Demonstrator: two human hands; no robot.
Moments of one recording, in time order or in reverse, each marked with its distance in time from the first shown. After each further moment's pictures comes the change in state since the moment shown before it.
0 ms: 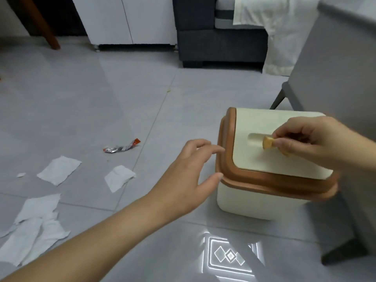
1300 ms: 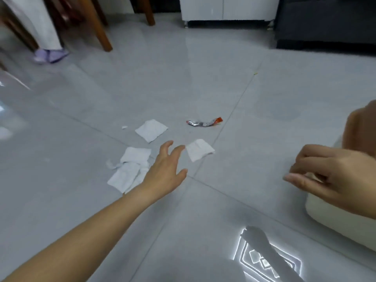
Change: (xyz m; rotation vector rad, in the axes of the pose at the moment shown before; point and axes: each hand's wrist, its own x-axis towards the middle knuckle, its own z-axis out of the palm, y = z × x) left_hand -0.151 -0.184 -0.084 0.335 0.165 -0.668; right_hand 0.037 -0.101 0.133 -0.132 -0.124 -0.495
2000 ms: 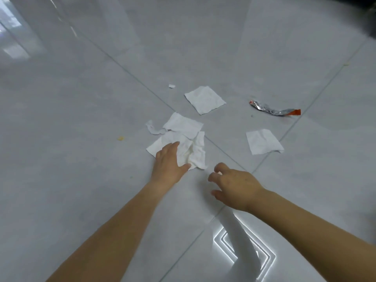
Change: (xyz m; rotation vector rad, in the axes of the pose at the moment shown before) left_hand -0.007 -0.211 0.055 -0.252 0.129 -0.448; right_hand 0.171 -0.160 0.263 -0.161 -0.720 -0.119
